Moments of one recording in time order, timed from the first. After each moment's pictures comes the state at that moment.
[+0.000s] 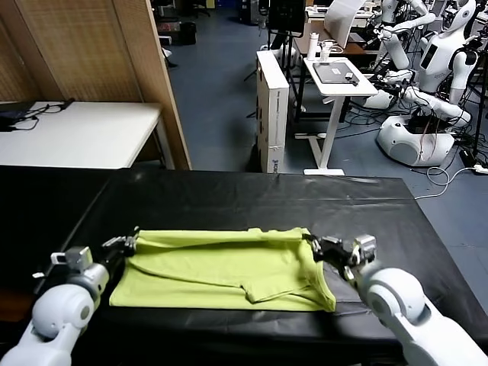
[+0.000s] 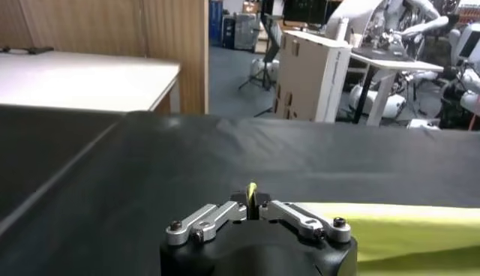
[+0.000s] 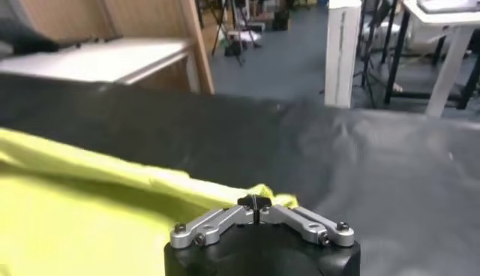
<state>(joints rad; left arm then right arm) 1.38 -1.01 -0.66 -1.92 -0.66 0.47 -0.04 -1.23 0.79 0.28 2.07 0.81 -0.62 0.08</state>
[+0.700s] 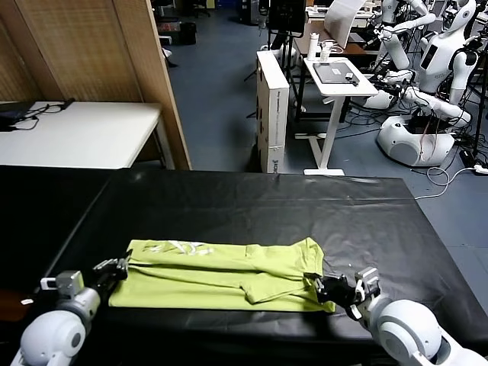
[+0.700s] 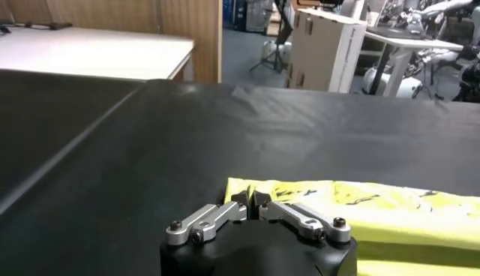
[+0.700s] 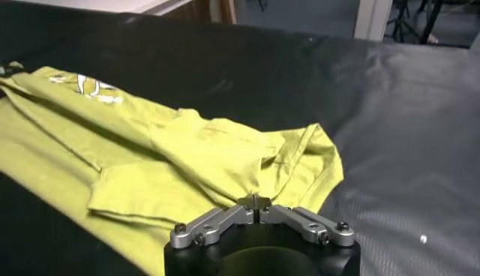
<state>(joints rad) 1.51 -1.03 -0.72 -1.97 -0.65 0.45 -0.04 -1.33 0.74 0.29 2.13 0.83 -0.64 0.09</state>
